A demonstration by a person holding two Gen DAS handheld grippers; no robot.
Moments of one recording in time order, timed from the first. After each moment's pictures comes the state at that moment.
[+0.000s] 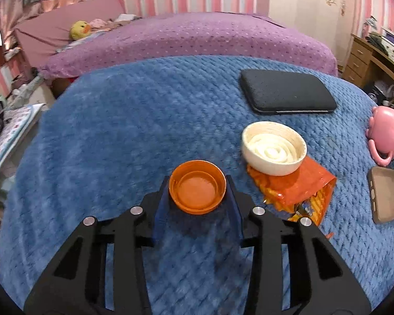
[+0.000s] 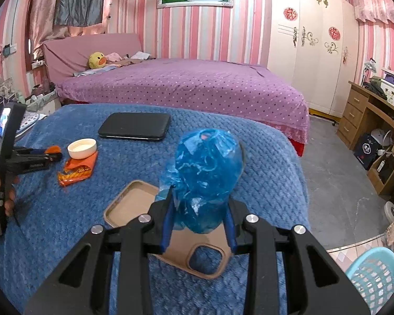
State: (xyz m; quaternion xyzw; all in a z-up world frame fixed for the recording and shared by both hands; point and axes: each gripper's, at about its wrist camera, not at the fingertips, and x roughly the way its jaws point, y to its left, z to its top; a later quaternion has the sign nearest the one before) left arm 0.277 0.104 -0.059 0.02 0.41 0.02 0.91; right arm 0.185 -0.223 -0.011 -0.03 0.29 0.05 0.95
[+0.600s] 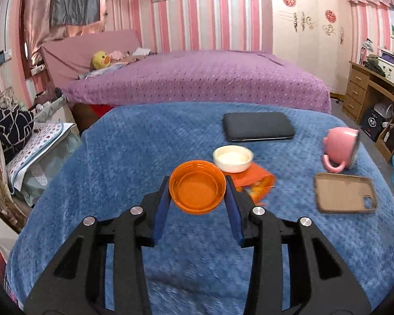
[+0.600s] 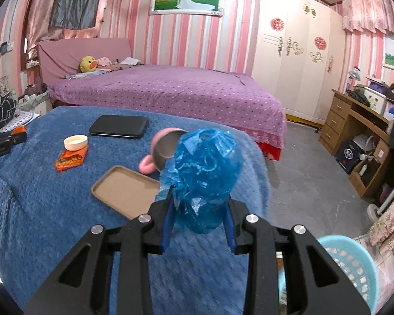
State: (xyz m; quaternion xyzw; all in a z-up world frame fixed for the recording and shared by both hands) left arm 0.170 0.066 0.007 0.01 0.31 0.04 0.95; right arm 0.122 -0.271 0.012 -0.04 0.27 0.01 0.96
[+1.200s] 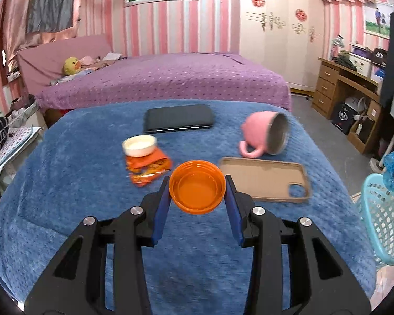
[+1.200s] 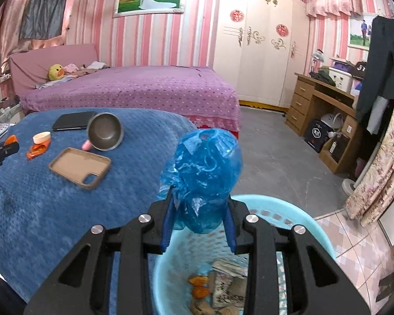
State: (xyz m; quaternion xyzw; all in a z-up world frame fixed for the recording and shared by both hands) left arm 0.123 -0.065 -0.003 0.01 0.30 -0.04 0.95; right arm 0.056 -0.384 0.009 -0.01 0.28 -0.07 0.96
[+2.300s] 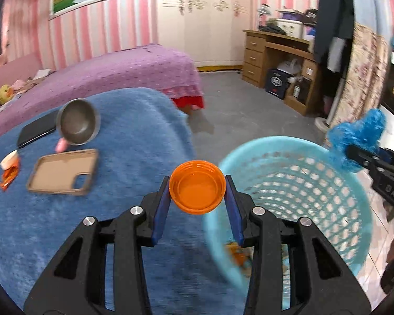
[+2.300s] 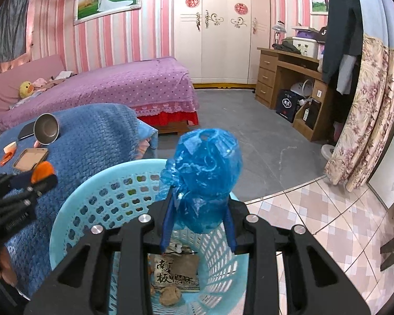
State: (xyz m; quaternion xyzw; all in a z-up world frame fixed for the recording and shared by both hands) left arm 0.075 -0.325 -0.037 0.08 0.32 -0.21 0.92; right arm 0.014 -0.514 -0.020 0.05 0.30 -0.14 0.94
